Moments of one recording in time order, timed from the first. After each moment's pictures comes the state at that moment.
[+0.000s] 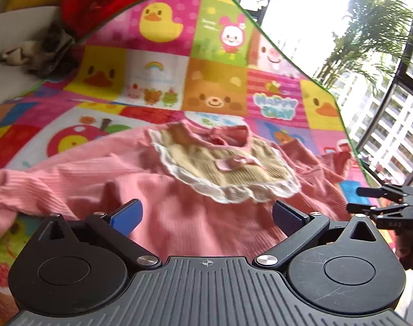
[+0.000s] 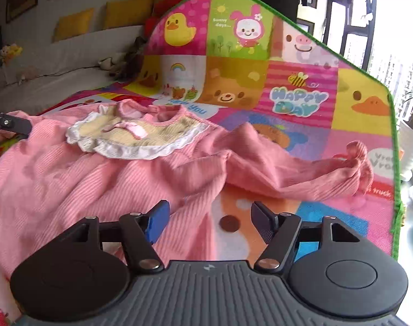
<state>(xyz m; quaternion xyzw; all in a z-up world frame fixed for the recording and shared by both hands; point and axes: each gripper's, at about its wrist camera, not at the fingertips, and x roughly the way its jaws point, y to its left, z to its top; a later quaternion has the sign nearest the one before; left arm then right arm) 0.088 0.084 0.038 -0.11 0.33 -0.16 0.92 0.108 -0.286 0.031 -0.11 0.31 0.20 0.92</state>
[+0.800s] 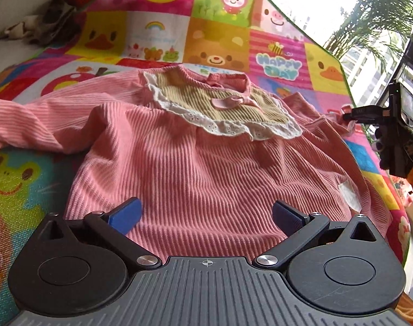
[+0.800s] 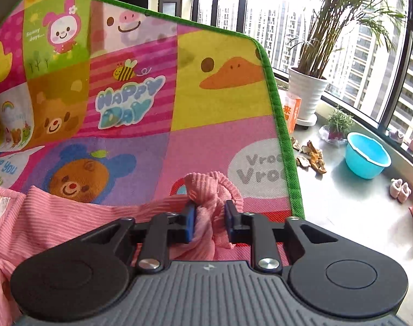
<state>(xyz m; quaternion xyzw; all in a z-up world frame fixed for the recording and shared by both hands) 0.069 0.071 0.000 -0.10 0.38 -0.14 0.91 0.279 -0.385 0.037 0.01 0.33 -0.07 0.94</state>
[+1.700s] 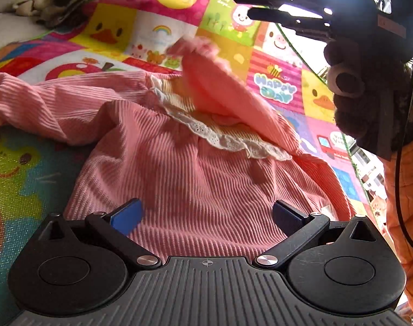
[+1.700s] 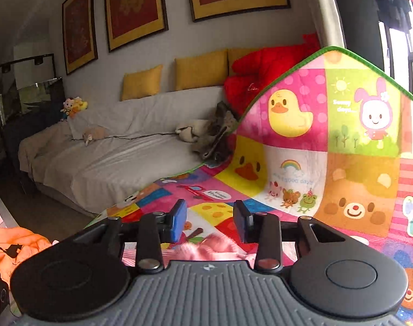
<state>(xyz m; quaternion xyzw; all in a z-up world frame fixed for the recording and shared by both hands) 0.067 0.095 0.000 -0.18 0.36 -0.15 0.90 0.234 -0.096 0.132 -0.01 0.22 0.36 0.91</state>
